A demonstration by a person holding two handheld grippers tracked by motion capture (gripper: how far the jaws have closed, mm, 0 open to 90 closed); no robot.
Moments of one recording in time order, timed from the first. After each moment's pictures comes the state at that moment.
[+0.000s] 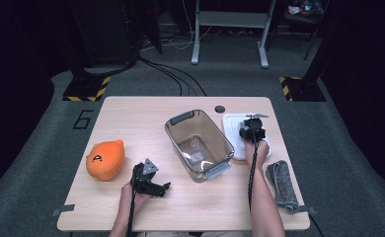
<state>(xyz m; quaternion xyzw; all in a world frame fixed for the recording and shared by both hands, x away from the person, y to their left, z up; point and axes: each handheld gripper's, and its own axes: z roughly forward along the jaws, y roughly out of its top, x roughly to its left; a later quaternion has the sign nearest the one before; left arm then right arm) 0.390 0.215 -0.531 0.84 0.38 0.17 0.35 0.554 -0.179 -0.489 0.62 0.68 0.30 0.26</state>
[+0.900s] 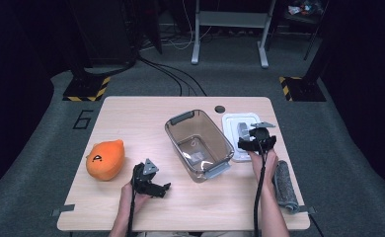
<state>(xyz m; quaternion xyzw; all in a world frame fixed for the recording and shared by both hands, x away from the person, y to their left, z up) 0.390 0.214 -0.531 0.84 0.37 0.17 0.35 0.484 -0.183 -0.459 0.58 0.70 0.30 0.29</state>
